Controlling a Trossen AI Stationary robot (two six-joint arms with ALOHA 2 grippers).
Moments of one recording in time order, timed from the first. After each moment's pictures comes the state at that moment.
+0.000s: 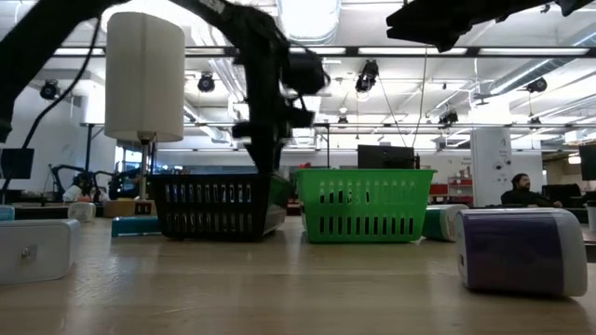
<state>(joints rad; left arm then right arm) 0.33 2.06 1.66 -1.01 -0.13 0.48 0.13 0.93 0.60 0.17 0.42 -0.05</state>
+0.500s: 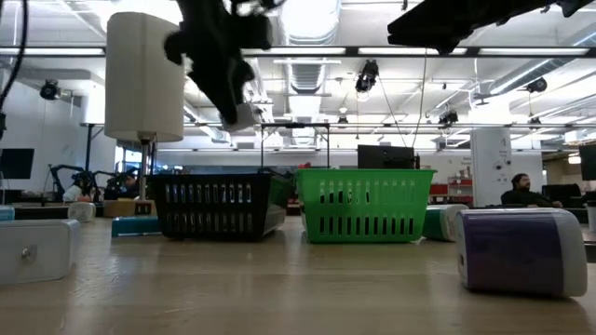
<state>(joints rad) 0.08 1.62 1.34 -0.95 -0.11 0.20 0.13 0.93 0.60 0.13 0.42 -0.05</state>
